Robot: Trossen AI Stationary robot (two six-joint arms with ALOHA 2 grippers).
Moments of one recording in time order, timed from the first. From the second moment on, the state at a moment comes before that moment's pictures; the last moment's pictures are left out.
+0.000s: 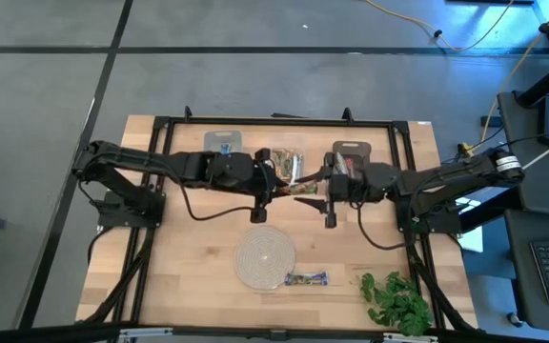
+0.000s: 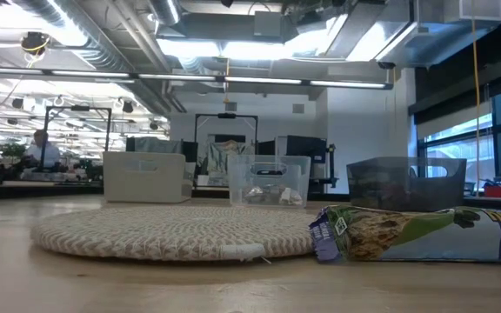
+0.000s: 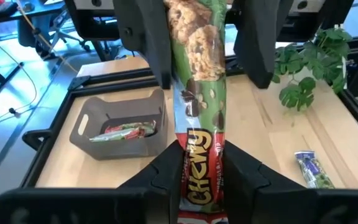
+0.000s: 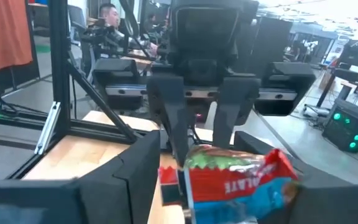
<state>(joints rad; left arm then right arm) -0.07 1.48 1.36 -0.32 -0.15 0.10 0.15 1.21 0.83 0.40 0.15 -0.17</state>
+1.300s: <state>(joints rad) -0.06 1.47 1.36 -0.43 -0.16 0.18 0.15 1.17 0.83 0.31 0.36 -0.13</state>
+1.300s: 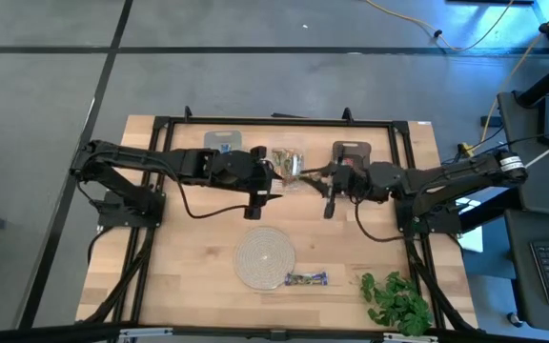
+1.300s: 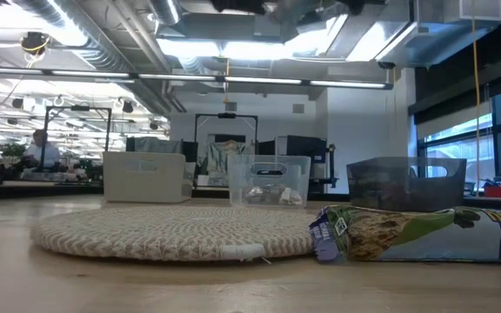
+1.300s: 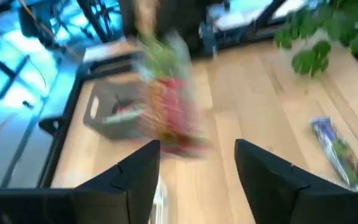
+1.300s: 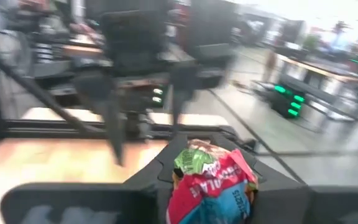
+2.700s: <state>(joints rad) 0.01 1.44 1.33 -0.72 -0.16 0.02 -0.11 1.15 0.83 -0.71 0.94 0.69</state>
